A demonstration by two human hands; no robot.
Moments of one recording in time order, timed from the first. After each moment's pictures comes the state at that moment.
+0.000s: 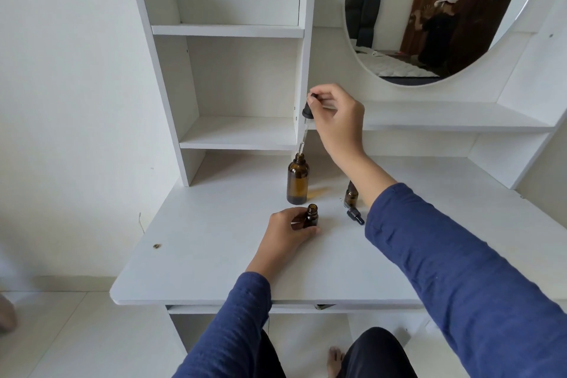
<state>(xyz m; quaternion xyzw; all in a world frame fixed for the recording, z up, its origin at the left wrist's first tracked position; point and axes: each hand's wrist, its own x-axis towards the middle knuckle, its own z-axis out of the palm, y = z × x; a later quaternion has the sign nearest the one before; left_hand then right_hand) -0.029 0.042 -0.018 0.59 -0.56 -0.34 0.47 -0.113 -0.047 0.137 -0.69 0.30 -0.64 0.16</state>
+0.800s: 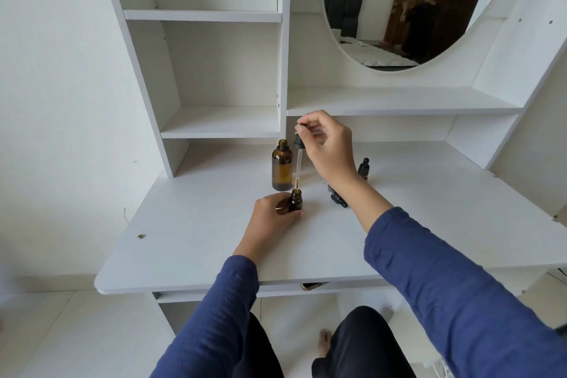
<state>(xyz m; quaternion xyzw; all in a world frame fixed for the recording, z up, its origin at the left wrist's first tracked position) -0.031 0.045 -0.015 0.59 -0.58 -0.31 0.48 -0.144 -0.019 0.088 -0.72 0.31 -0.59 0.18</state>
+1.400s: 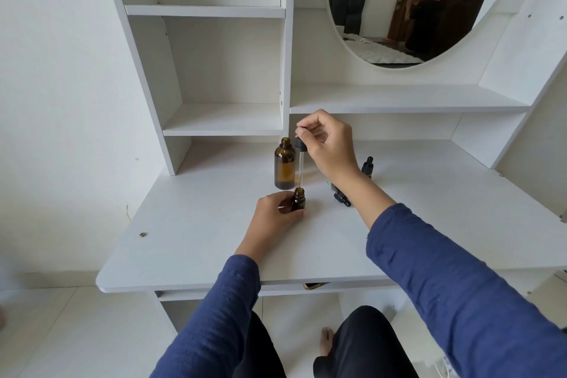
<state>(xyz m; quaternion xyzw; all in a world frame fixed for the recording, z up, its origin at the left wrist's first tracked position) -0.030 0.044 -0.016 0.59 -0.57 -0.32 0.47 -0.142 -0.023 0.088 -0.74 0.31 -0.56 0.21</state>
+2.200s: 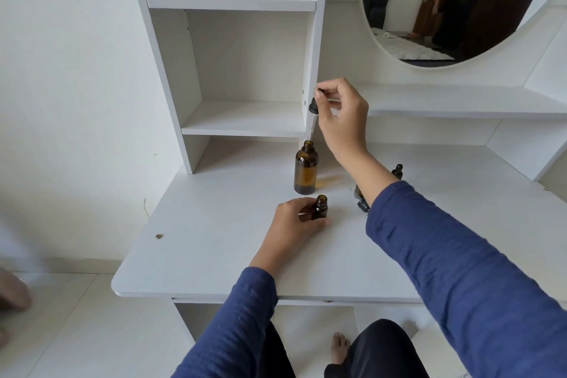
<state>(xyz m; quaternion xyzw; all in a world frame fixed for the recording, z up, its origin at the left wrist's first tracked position) -0.029 0.043 -0.015 0.57 -0.55 -0.36 0.49 -0.103 -0.063 0.109 -0.69 0.28 -0.65 0.14</state>
